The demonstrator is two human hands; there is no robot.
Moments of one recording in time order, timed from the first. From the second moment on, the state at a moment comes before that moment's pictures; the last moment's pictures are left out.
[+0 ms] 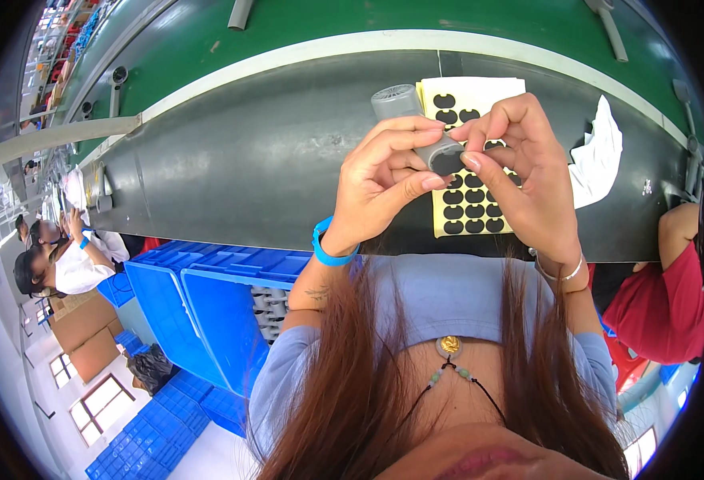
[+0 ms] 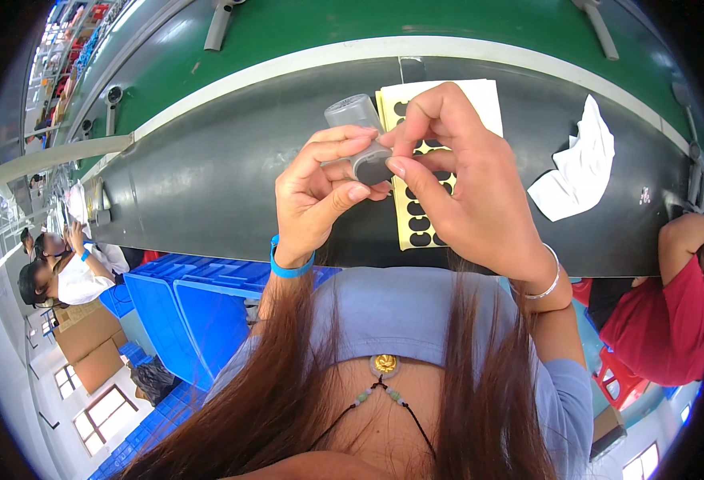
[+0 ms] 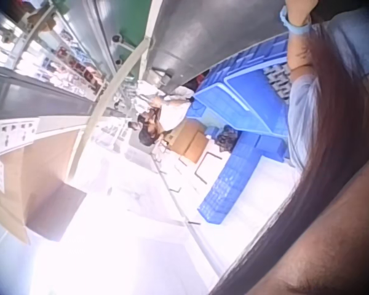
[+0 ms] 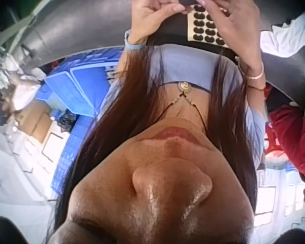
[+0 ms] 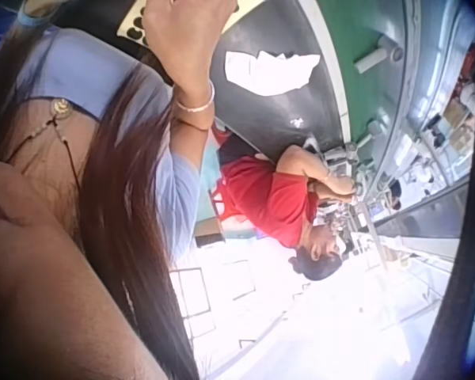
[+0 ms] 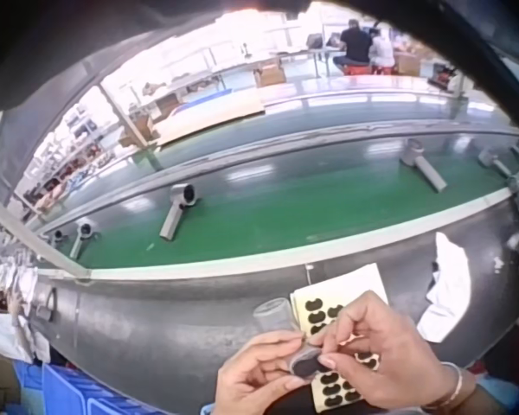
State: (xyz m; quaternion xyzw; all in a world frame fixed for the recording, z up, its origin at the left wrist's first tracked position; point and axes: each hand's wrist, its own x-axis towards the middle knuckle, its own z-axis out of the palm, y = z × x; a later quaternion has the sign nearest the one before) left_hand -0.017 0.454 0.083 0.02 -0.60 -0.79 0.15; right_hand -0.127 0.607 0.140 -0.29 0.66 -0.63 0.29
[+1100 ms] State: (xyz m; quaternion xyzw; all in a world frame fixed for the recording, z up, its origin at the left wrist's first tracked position) left_hand -0.018 0.457 0.083 0.01 -0.58 -0.80 0.15; right_hand -0.125 0.609 0.138 -0.30 0.66 -0.63 0.28
